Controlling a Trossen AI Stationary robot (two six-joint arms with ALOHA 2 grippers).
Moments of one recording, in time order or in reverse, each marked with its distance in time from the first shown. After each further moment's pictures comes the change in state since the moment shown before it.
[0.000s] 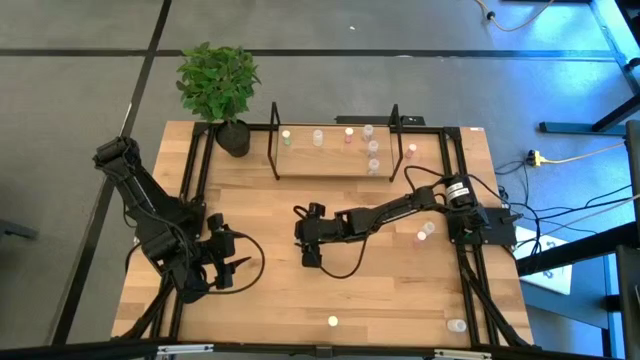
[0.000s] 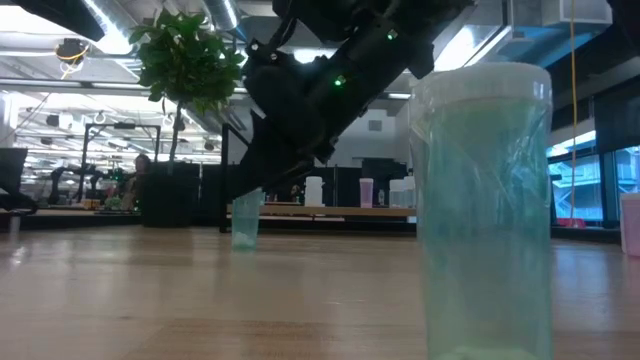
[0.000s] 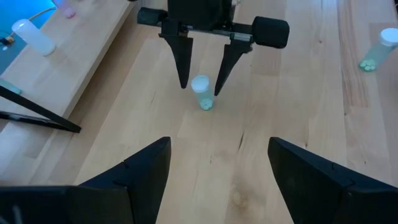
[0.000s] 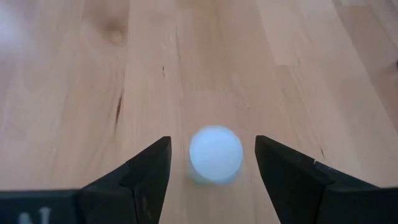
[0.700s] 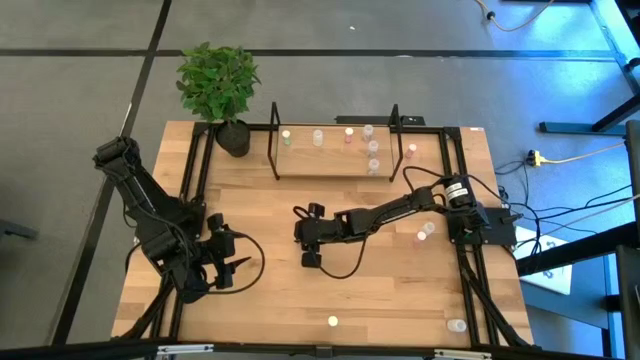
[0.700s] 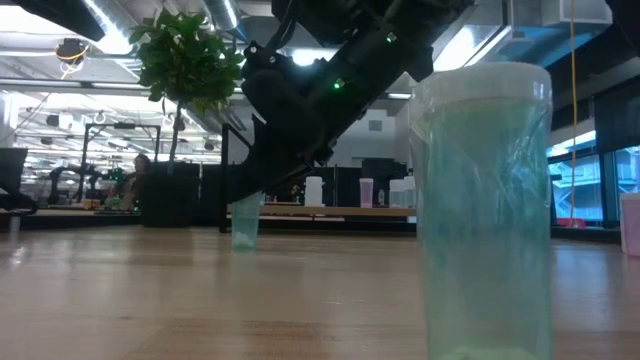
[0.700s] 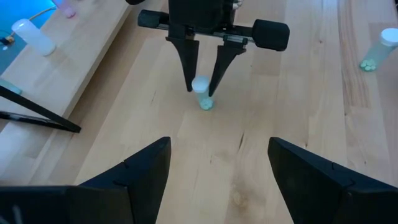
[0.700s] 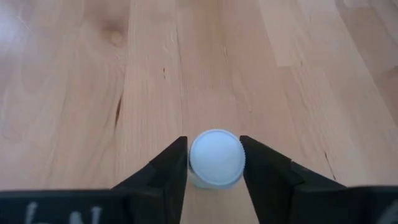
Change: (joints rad) left arm 0.000 0.000 0.000 0.000 0.000 0.000; right arm 0.000 0.005 0.000 0.008 0.001 -0.006
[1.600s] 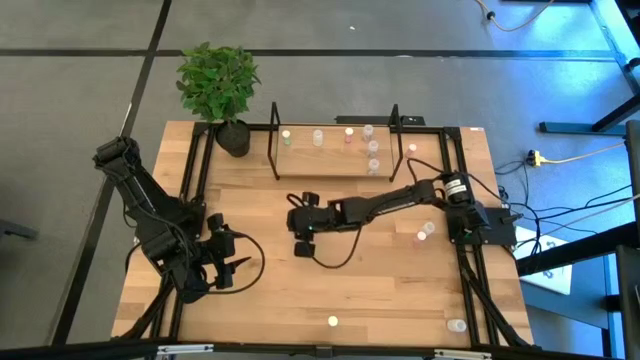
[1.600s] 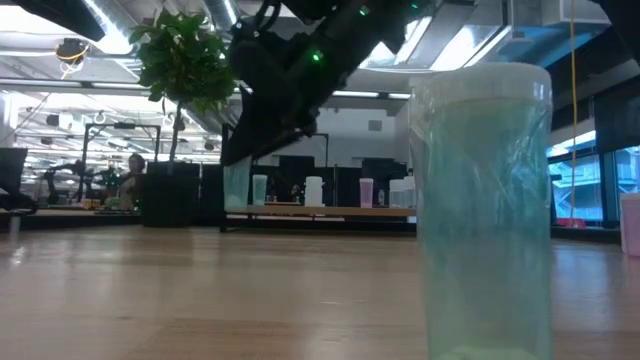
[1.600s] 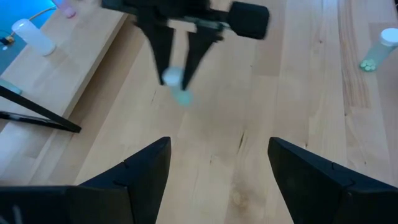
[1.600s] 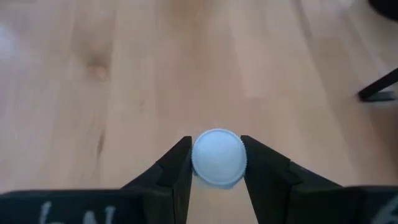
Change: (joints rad) left arm 0.000 0.000 0.000 0.000 0.000 0.000; right arm -0.049 0.000 0.167 -0.177 -0.008 -0.045
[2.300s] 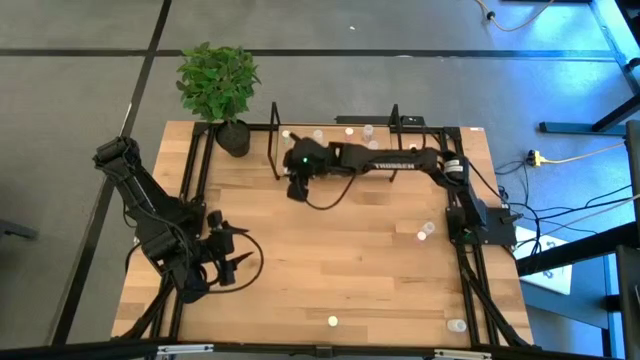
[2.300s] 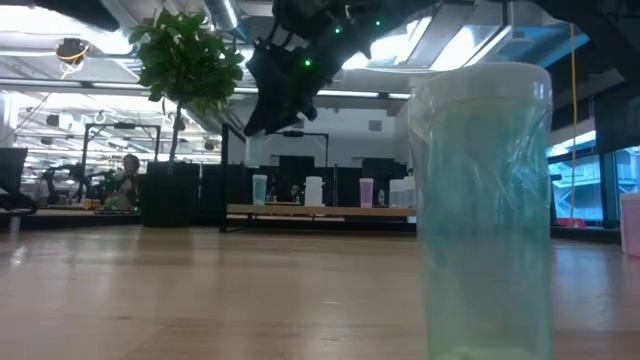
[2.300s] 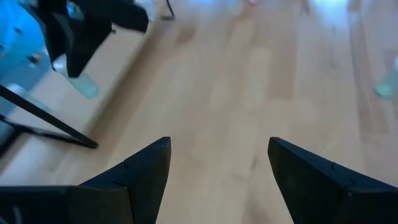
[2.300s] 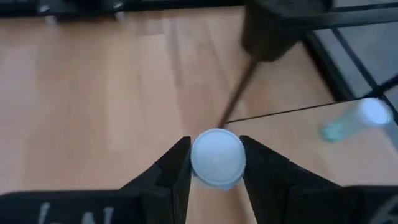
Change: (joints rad) left arm 0.000 0.000 0.000 0.000 -0.108 -0.008; right arm -0.292 -0.001 0.223 -0.147 -0.123 -0.132
